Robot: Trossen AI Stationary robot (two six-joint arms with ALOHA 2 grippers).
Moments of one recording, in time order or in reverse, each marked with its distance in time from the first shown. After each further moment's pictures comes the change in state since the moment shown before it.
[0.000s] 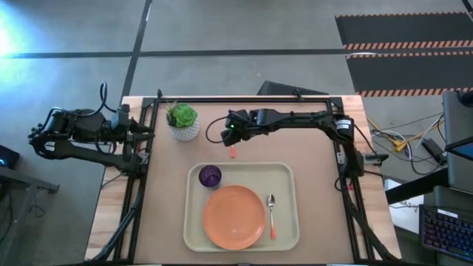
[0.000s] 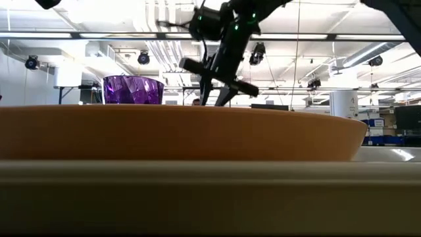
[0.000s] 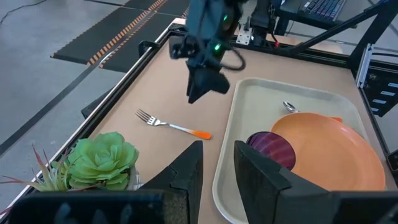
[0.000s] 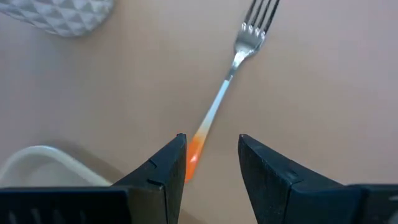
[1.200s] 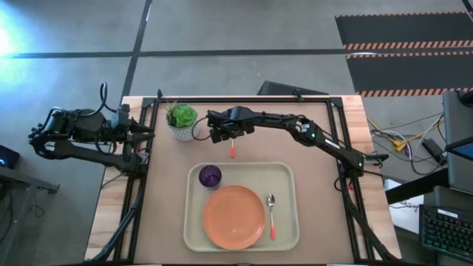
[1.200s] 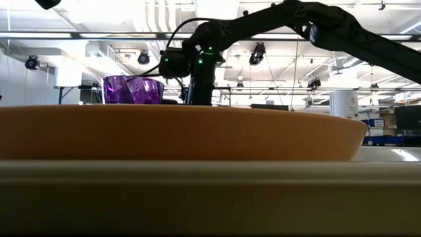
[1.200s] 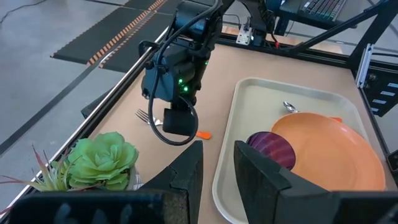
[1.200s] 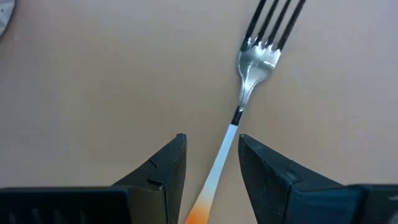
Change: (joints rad) left arm 0.000 0.000 0.000 0.000 0.000 0.000; right arm -0.045 0.477 0.629 -0.379 0.017 0.080
